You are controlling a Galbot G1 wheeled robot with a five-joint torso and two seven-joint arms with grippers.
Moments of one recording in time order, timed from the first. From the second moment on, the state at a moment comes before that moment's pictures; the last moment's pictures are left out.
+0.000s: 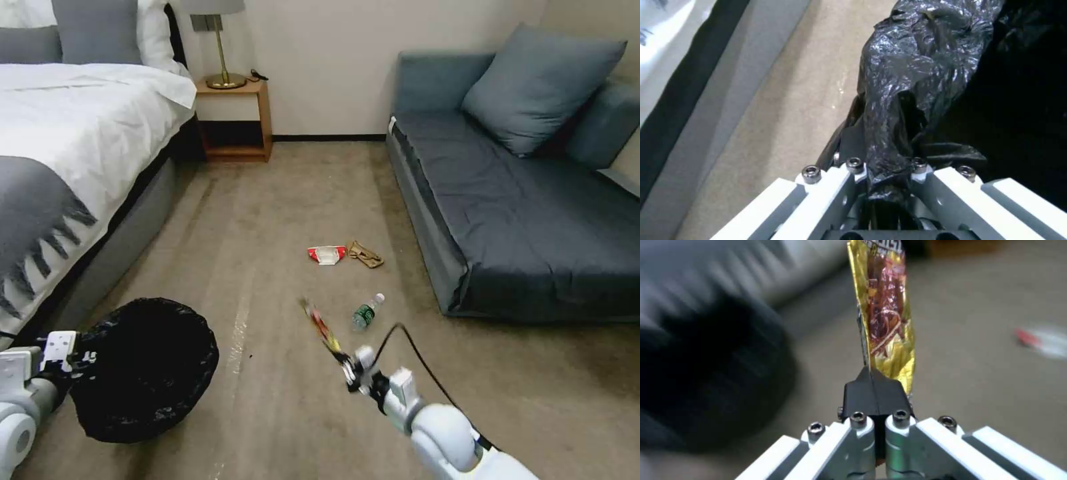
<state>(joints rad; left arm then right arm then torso) 1.70 -1.01 -1.07 -2.06 -0.58 0.74 -0.01 -1.20 1.07 -0.12 1.96 0.59 -0.14 -0.06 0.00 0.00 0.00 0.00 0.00</state>
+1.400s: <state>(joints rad) 1.75 -1.04 -1.10 -2.14 -0.61 0.74 0.00 -0.81 1.34 -0.58 1.72 0.66 -0.06 -0.01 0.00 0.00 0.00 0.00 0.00</state>
